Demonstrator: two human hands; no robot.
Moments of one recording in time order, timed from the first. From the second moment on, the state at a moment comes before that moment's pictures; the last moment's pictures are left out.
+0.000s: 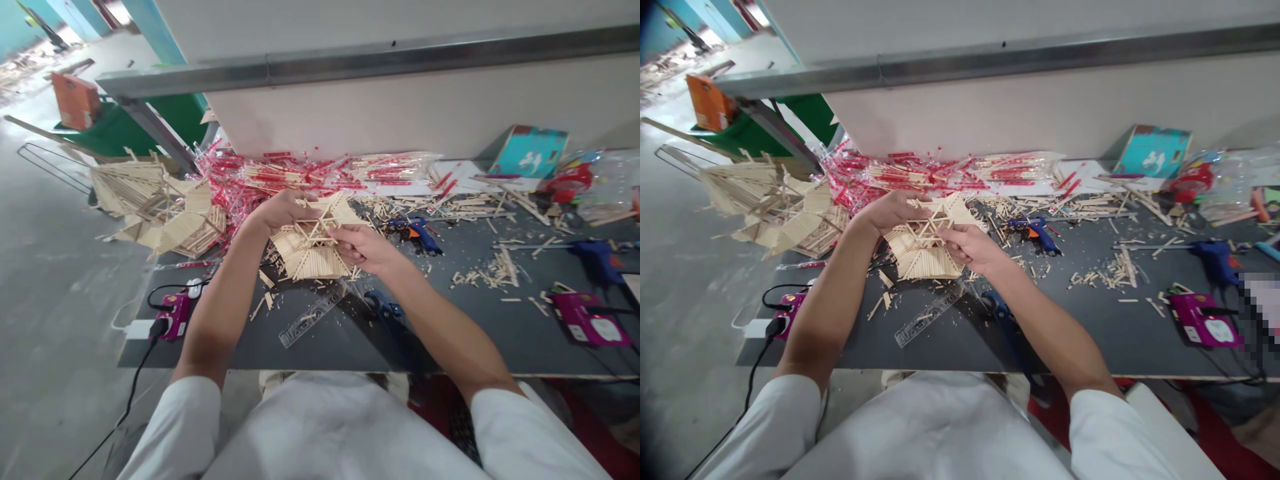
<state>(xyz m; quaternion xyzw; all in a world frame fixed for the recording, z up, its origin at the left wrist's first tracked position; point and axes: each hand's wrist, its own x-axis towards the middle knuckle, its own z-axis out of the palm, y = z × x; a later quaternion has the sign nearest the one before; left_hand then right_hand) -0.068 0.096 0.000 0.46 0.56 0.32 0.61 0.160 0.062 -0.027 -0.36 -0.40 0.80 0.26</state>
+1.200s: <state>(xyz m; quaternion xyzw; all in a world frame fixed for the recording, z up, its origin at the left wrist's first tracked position) -0.081 0.057 -0.018 0.54 0.59 0.45 0.39 0.212 0.039 -0.019 -0.40 -0.46 0.74 0.28</state>
